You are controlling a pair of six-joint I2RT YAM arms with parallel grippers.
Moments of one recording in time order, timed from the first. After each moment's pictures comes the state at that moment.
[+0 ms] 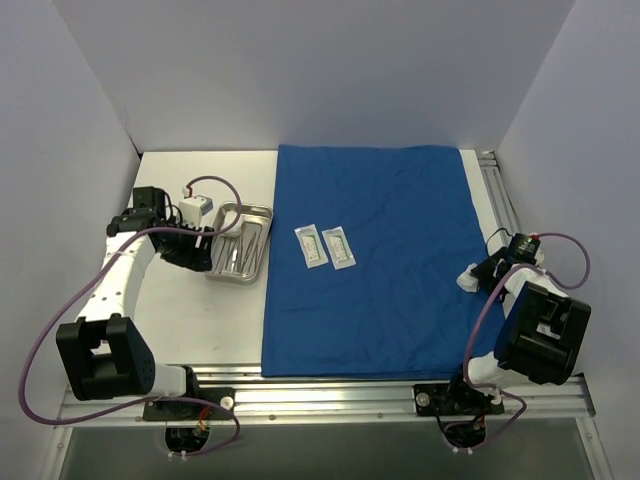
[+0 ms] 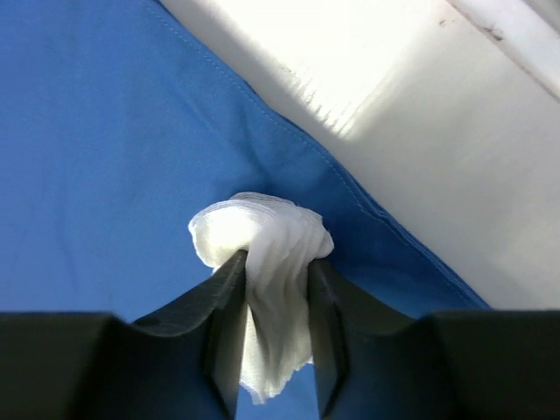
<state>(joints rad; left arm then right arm) 0.08 1.39 1.17 -0.92 0.34 0.40 -0.45 1.47 0.65 -0.18 -0.09 0.55</state>
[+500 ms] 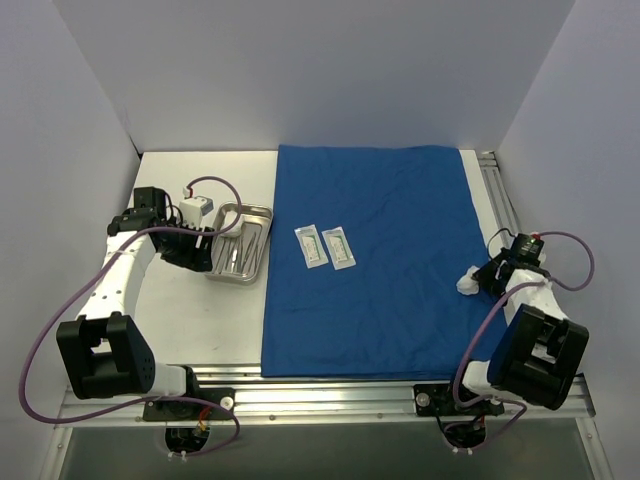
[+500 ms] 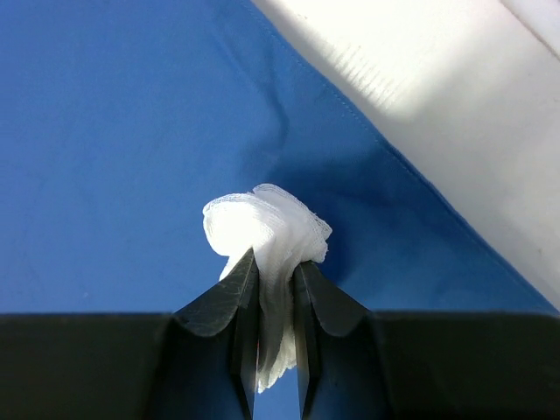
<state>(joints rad) 0.08 1.40 1.17 -0.92 0.34 0.40 -0.45 1.35 0.63 -0.28 -0.12 0.52</state>
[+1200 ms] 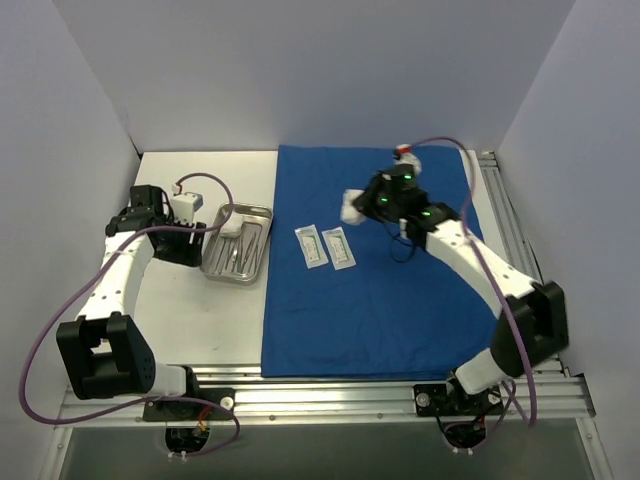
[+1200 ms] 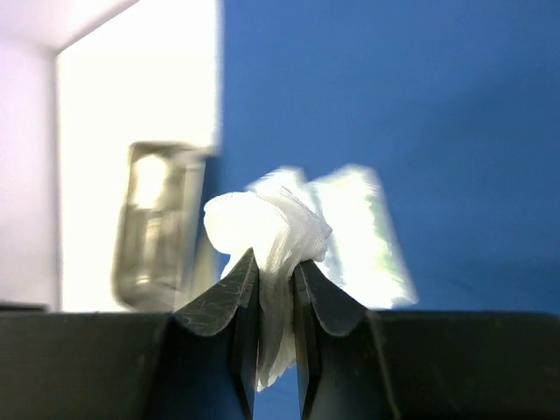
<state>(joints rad) 0.09 1.40 1.17 -0.86 0.20 0.32 0.36 1.40 1.12 -0.30 0.03 0.74</state>
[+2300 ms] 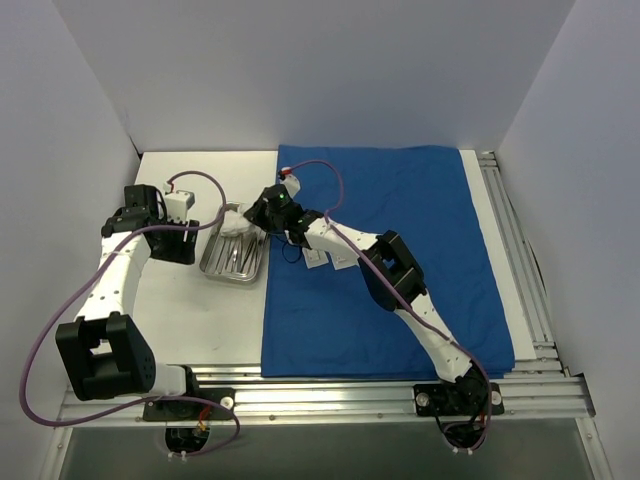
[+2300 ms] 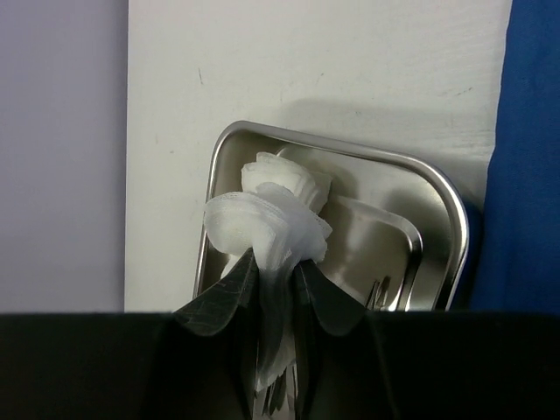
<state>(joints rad) 0.13 1.40 1.17 -0.83 0.13 0.30 0.79 2.49 1.98 0.05 0.08 1.02</state>
